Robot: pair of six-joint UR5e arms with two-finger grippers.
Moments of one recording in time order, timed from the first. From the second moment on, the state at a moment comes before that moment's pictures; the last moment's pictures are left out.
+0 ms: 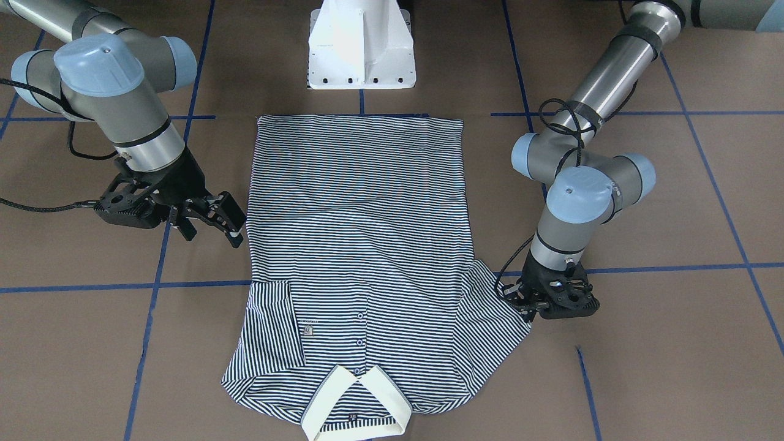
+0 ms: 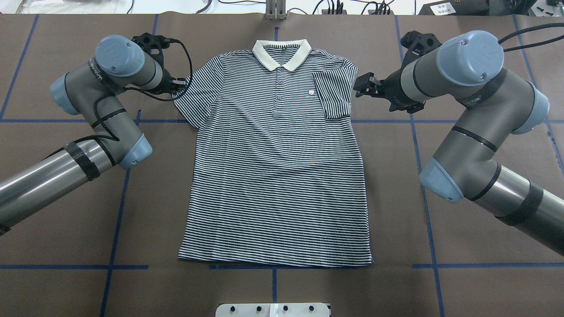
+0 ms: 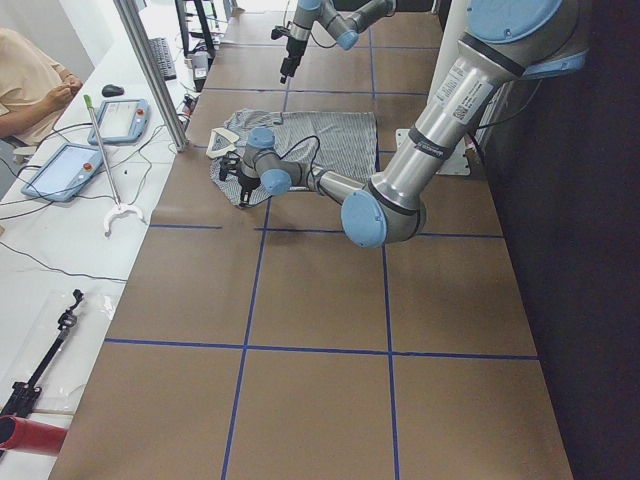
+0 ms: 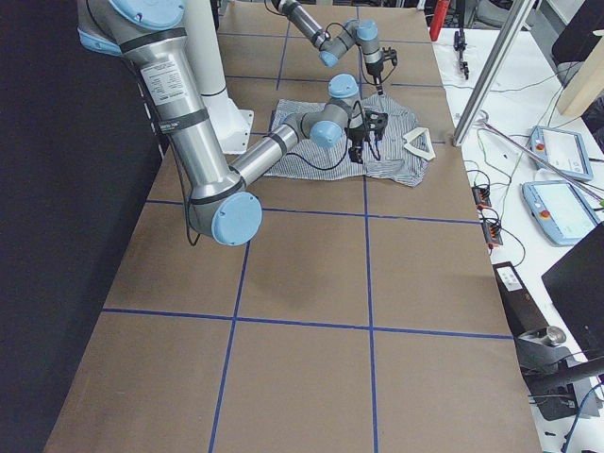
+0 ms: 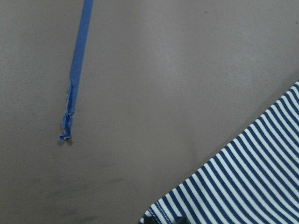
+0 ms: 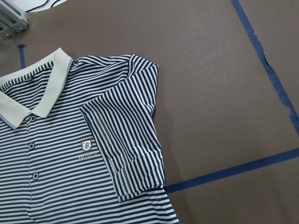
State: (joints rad) left arm -0.82 -2.23 -1.16 -2.16 -1.80 -1.06; right arm 0.80 -1.15 1.75 -1.22 1.88 1.41
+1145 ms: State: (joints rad) left arm -0.73 -2.45 -1.05 -2.08 -1.75 -1.20; right arm 0.80 -1.16 1.77 -1.22 1.88 1.41
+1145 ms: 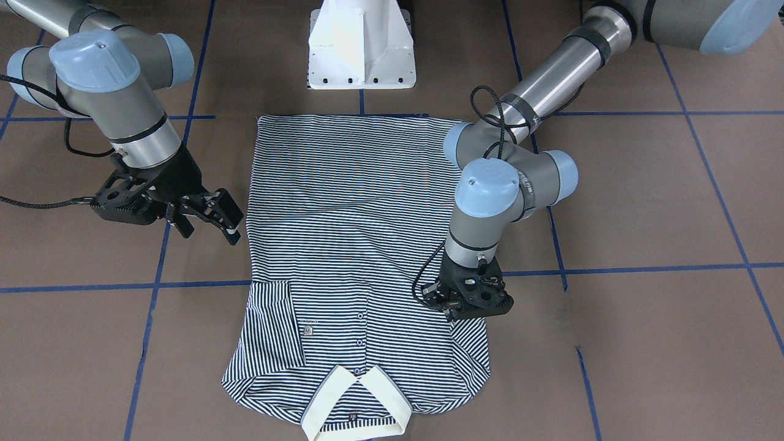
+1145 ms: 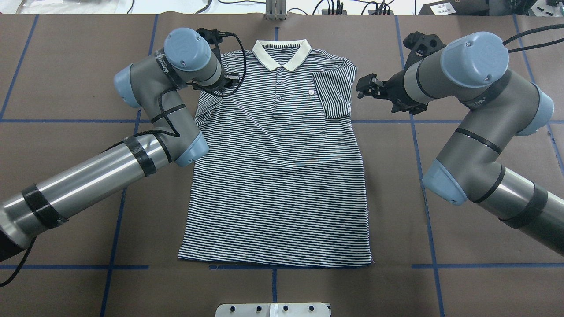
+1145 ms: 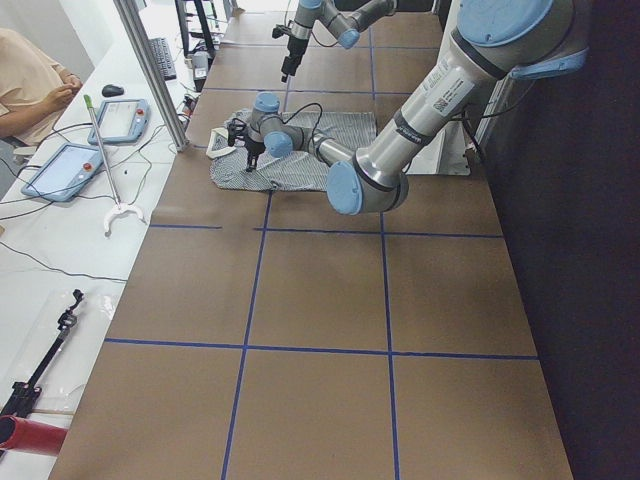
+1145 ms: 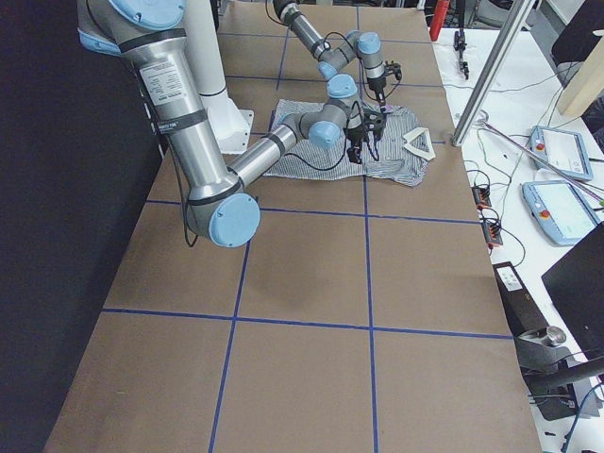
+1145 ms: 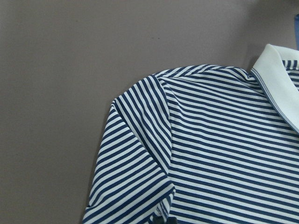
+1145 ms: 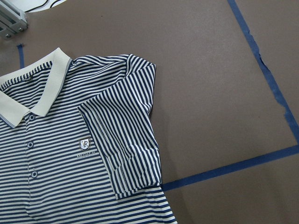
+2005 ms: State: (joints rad) left arm -0.73 -2.47 -1.00 -2.09 -1.73 -1.19; right arm 0.80 -1.16 1.78 -1.22 1.88 1.41
